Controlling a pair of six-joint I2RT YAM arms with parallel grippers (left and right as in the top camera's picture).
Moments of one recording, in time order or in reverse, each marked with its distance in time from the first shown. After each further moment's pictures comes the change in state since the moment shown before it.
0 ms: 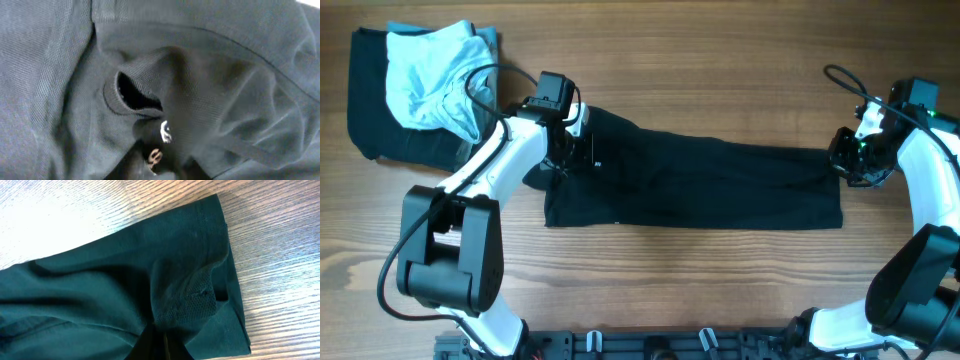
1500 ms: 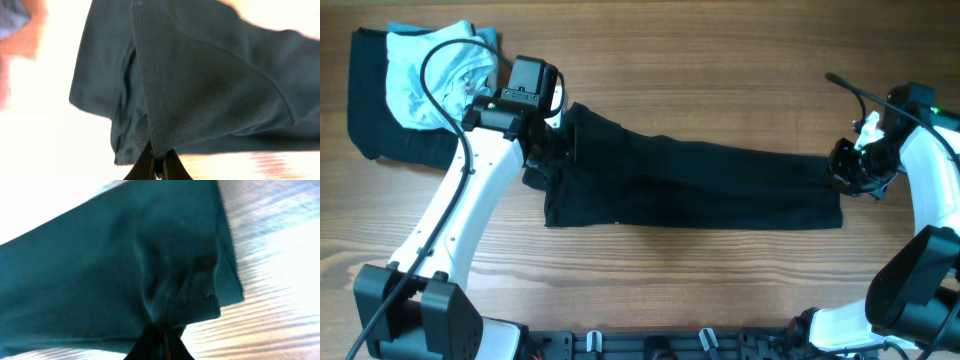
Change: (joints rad) left arm 0.000 -0.249 0.106 -0.295 -0.162 0.004; right arm 0.000 0.000 0.027 -0.190 0.045 0.041
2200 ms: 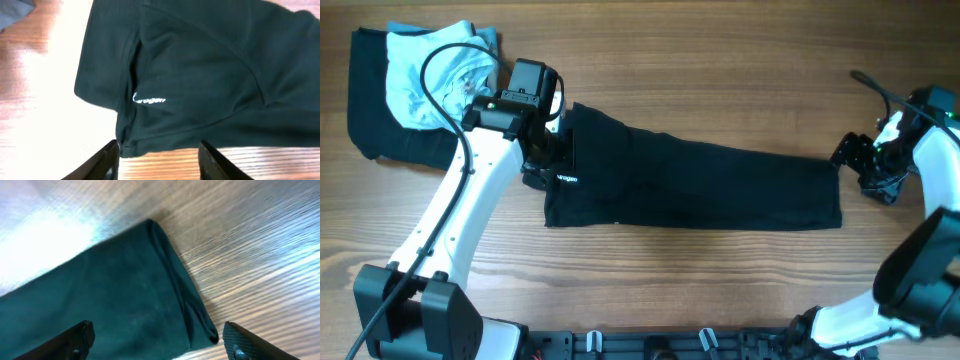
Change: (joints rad) left arm 0.000 0.000 -0.004 -0.019 -0.011 0.003; right arm -0.095 0.089 -0.001 0.150 0.015 0.037
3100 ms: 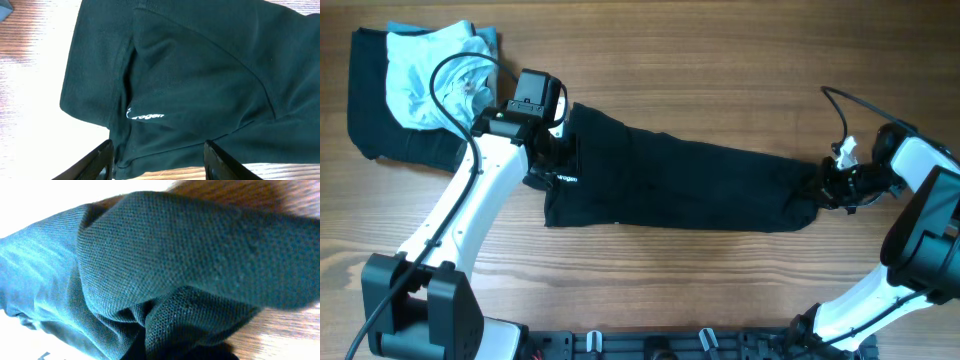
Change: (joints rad) left arm 0.000 0.011 -0.100 0.134 0.009 0.000; right arm -0.020 0.172 -0.141 0.078 -0.363 -0.206
